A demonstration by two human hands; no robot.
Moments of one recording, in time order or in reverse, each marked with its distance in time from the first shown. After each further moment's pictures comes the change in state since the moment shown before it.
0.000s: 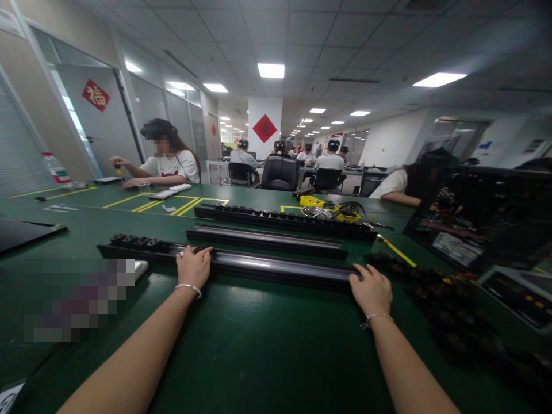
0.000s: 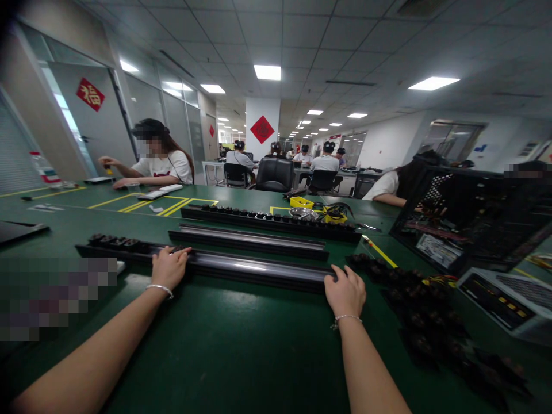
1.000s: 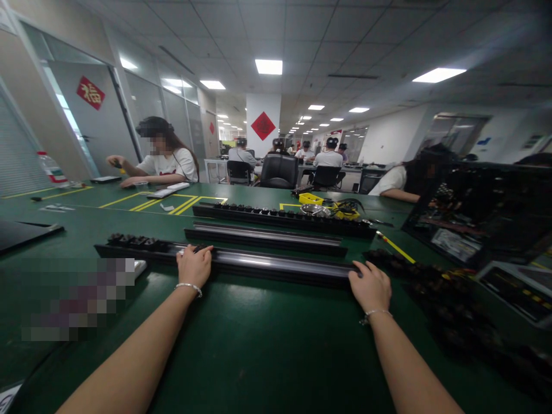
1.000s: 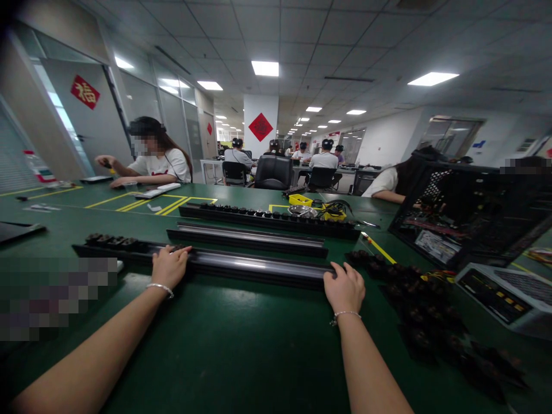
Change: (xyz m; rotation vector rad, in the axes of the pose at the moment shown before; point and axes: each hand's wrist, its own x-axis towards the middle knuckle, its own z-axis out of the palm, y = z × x) left_hand -0.002 0.006 -0.002 0.026 -0.016 0.013; right_hand 0.000 -0.001 -0.001 0.002 -0.012 0.001
